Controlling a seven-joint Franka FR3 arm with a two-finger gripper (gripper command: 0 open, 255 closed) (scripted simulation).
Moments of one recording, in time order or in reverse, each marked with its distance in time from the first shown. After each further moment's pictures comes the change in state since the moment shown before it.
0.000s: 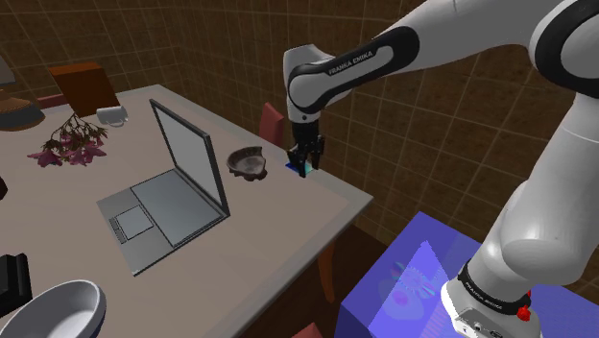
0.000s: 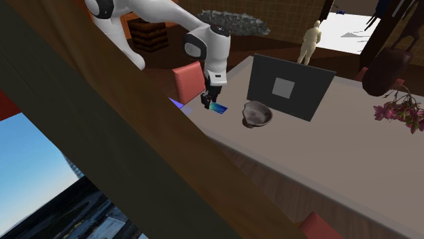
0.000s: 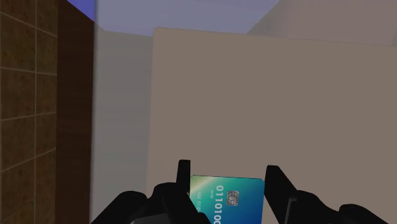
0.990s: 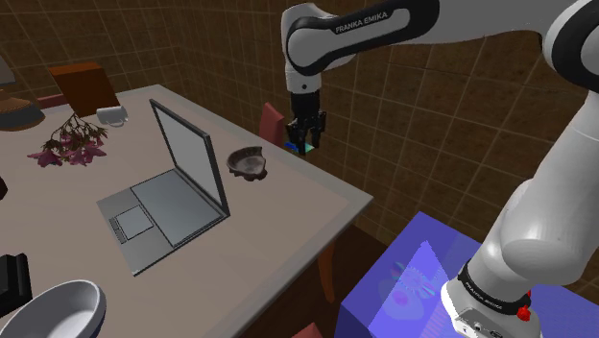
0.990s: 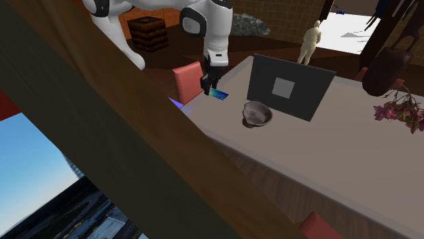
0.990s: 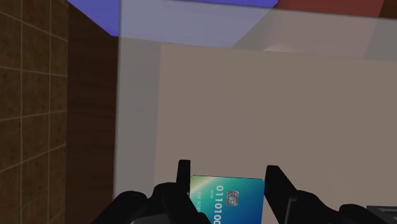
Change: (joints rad) arm -0.001 -0.048 -0.001 0.147 0.003 -0.195 0.005
